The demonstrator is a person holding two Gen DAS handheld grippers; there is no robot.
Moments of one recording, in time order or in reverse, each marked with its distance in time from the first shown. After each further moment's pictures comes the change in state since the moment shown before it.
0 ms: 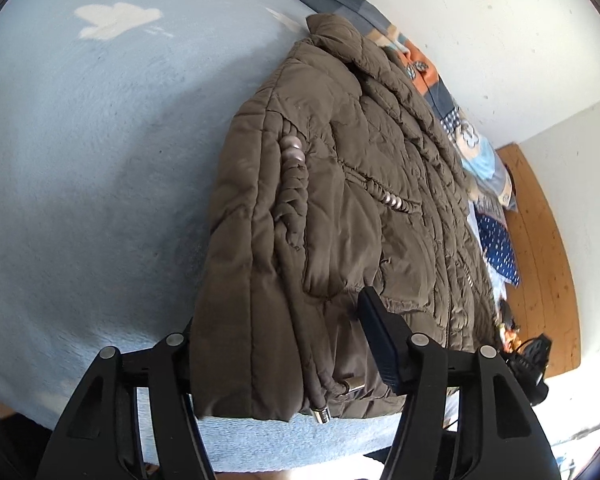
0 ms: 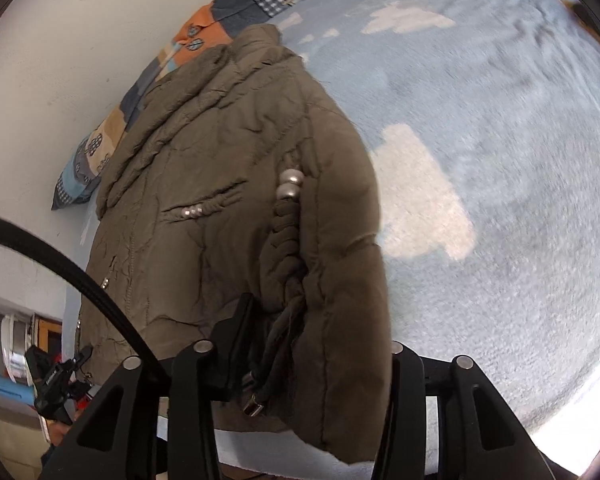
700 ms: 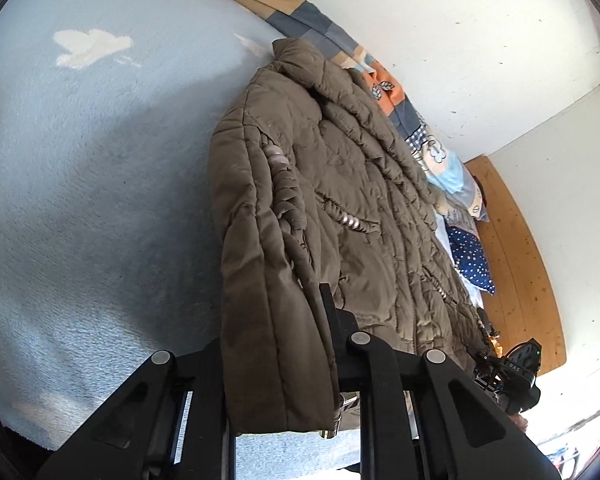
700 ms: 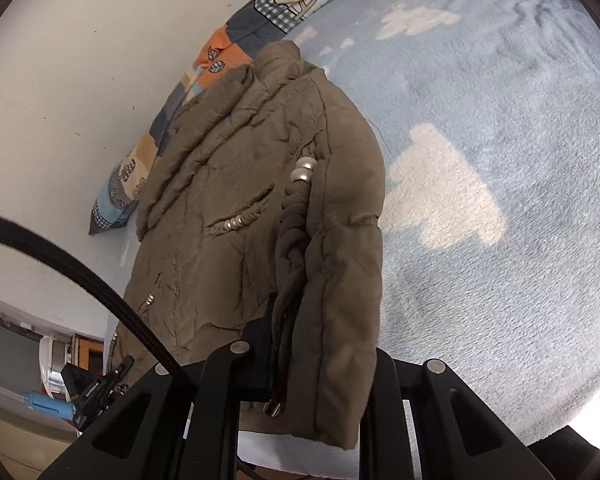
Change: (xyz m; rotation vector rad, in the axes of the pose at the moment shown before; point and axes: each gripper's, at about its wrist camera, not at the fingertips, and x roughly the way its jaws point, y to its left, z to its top) left arm -0.013 -0.015 -0.001 0.049 -0.081 -0.111; right arm -0.021 0.007 -0.010 0.041 -0.064 0.158
